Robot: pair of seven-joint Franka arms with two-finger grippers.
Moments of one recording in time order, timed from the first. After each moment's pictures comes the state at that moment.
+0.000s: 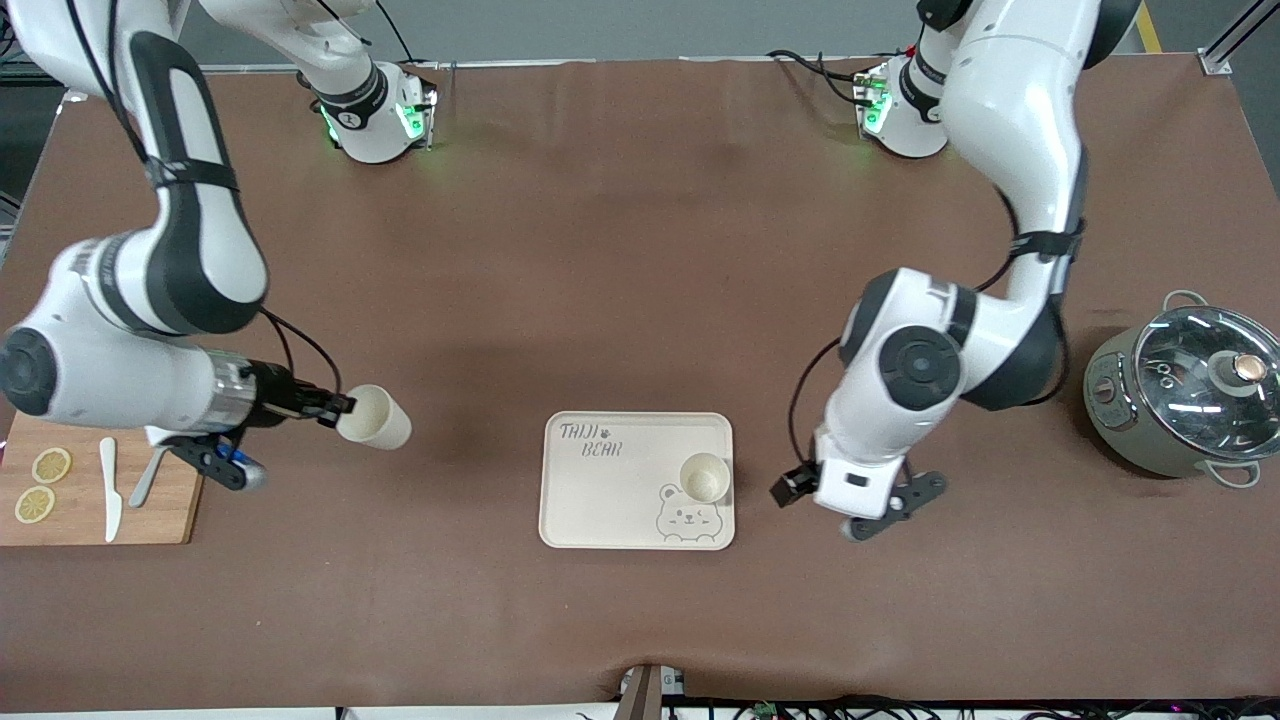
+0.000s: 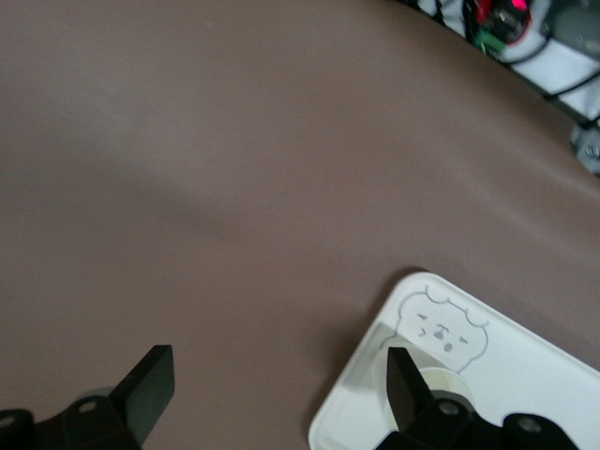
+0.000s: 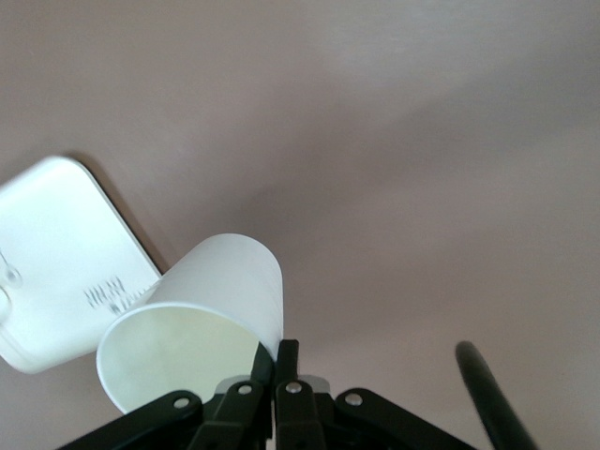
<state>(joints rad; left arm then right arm) -0.36 0.70 -0.02 -1.17 0.04 1.98 -0.92 0.18 0.49 -0.06 -1.49 0.33 1.83 0.50</state>
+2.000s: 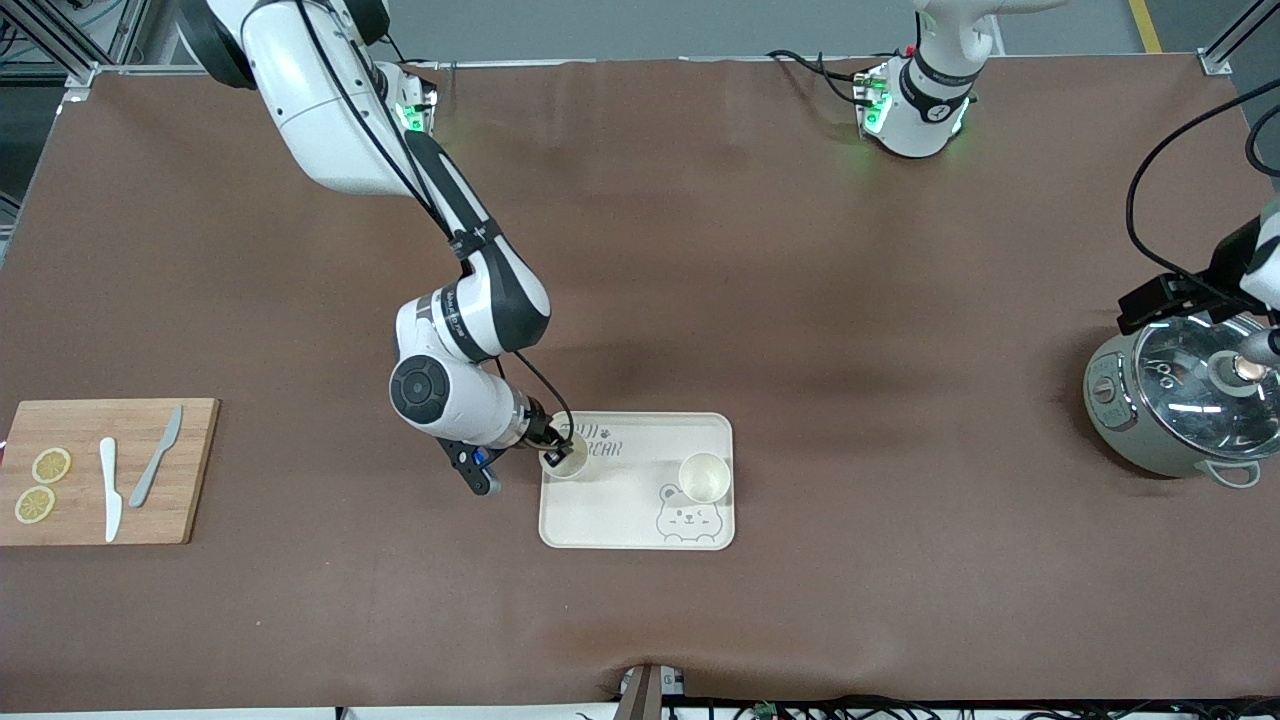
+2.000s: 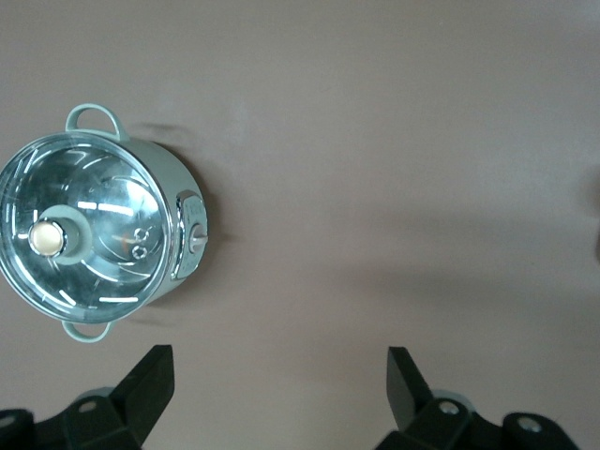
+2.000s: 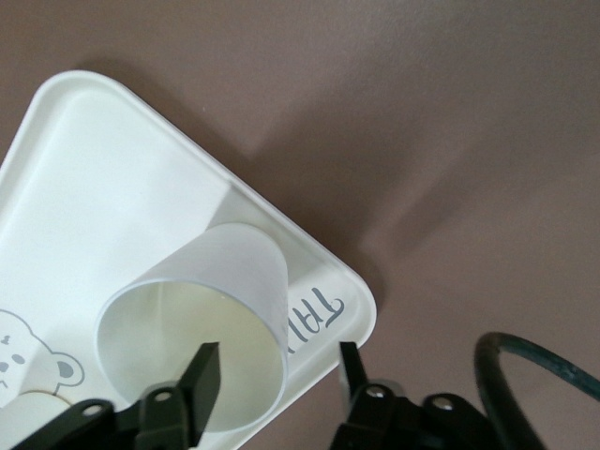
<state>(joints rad) 0.04 0.05 -0.03 -1.61 0.07 1.68 -0.10 0.51 0.79 -0.05 -1.39 0.38 2.19 1.13</state>
